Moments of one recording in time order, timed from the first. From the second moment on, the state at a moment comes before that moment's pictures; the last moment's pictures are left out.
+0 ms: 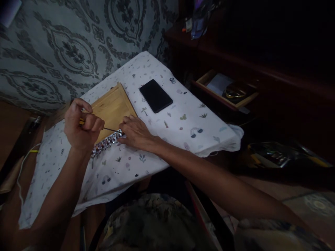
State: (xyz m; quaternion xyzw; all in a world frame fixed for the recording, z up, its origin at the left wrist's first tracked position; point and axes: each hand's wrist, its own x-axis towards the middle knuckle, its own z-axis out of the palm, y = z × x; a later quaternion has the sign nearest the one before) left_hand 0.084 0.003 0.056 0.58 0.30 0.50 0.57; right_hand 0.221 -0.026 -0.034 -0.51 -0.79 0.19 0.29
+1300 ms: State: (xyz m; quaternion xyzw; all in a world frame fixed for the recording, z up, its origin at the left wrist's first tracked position) left_hand 0.100 0.015 0.053 0.64 0.28 0.46 0.55; right_hand 0.222 -0.029 -0.030 -0.50 -0.79 0.18 0.30
